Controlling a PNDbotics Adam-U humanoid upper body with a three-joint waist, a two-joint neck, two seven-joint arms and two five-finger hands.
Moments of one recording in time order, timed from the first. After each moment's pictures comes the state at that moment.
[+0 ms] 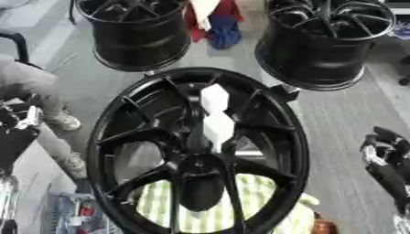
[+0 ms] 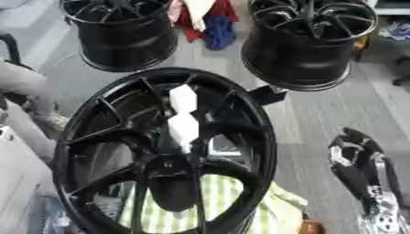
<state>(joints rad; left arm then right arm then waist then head) -0.07 0.20 0.26 -1.74 -0.06 -0.06 0.09 0.03 -0.23 -0.02 -1.66 0.06 -0.08 -0.23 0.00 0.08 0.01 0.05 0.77</state>
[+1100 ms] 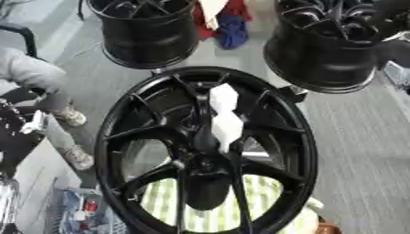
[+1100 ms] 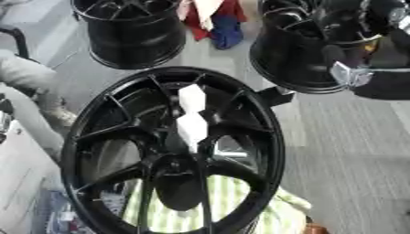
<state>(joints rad) -0.08 0.20 0.22 -1.74 -0.06 -0.07 0.03 -0.42 -0.90 0.17 -1.98 0.00 -0.02 0.20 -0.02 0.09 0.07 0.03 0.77</state>
